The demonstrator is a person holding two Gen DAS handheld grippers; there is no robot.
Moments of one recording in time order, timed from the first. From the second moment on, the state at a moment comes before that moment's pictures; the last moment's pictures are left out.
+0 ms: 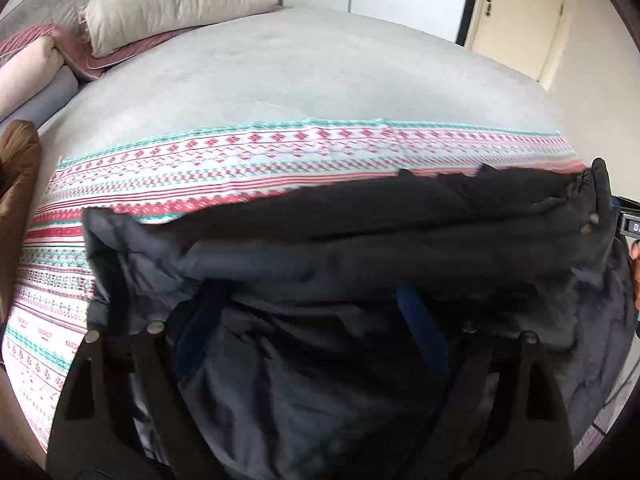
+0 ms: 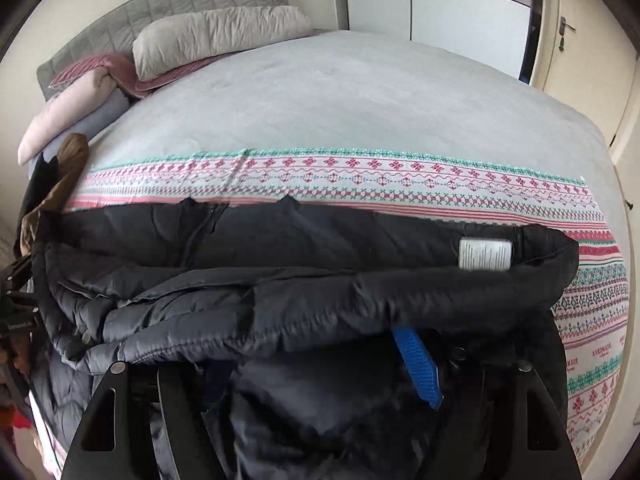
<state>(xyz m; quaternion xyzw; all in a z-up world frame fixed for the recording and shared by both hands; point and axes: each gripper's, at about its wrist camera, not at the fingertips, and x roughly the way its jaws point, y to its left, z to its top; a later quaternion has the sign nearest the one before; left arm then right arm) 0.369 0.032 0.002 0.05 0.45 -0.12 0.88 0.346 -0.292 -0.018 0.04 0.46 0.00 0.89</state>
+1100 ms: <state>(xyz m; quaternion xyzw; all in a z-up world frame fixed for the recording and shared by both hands) 0.161 0.068 0.036 -0.03 0.44 -0.04 0.90 0.153 -0.249 0.022 0.02 0.38 -0.07 0.92</state>
